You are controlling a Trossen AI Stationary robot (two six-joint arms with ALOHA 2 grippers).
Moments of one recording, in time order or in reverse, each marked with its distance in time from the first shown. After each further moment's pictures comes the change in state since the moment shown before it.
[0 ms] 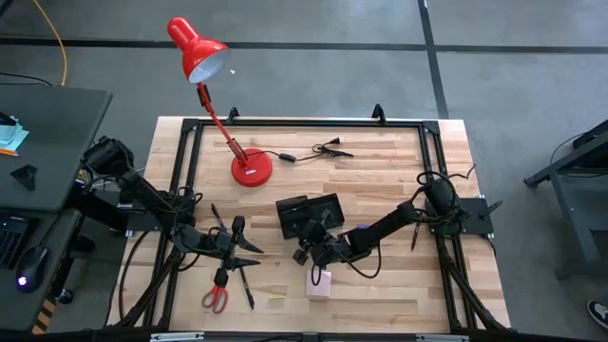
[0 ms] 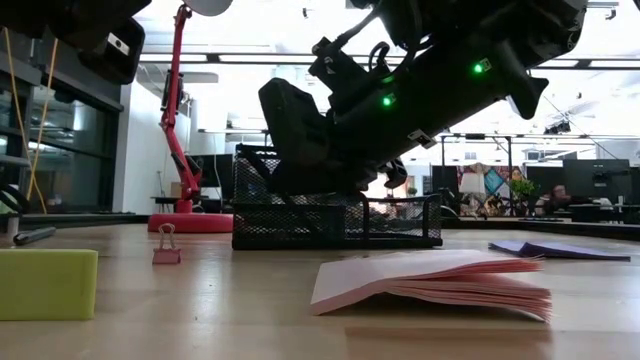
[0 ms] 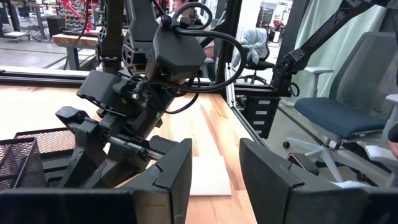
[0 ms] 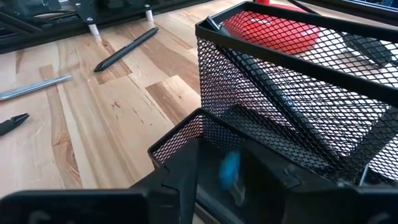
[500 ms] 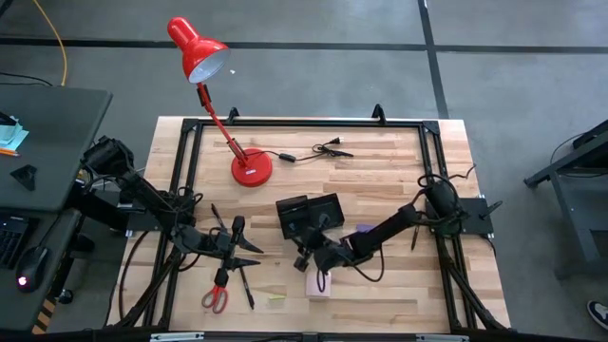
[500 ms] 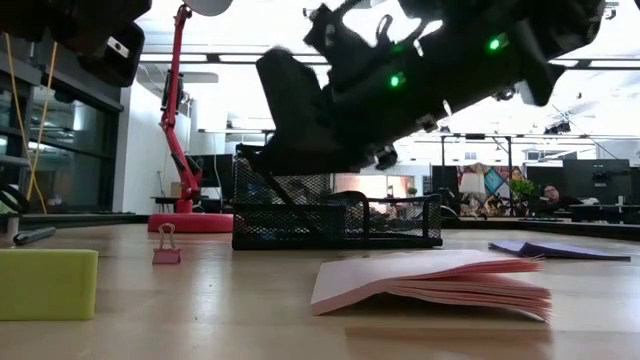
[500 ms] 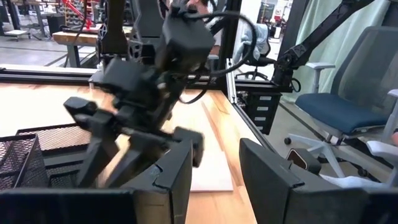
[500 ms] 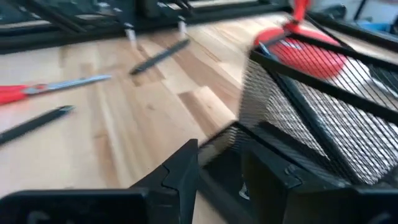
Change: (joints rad) left arm 0.000 0.000 0.000 -0.021 0.000 0.000; right arm 0.041 0.000 0.000 0.107 -0.021 -0.178
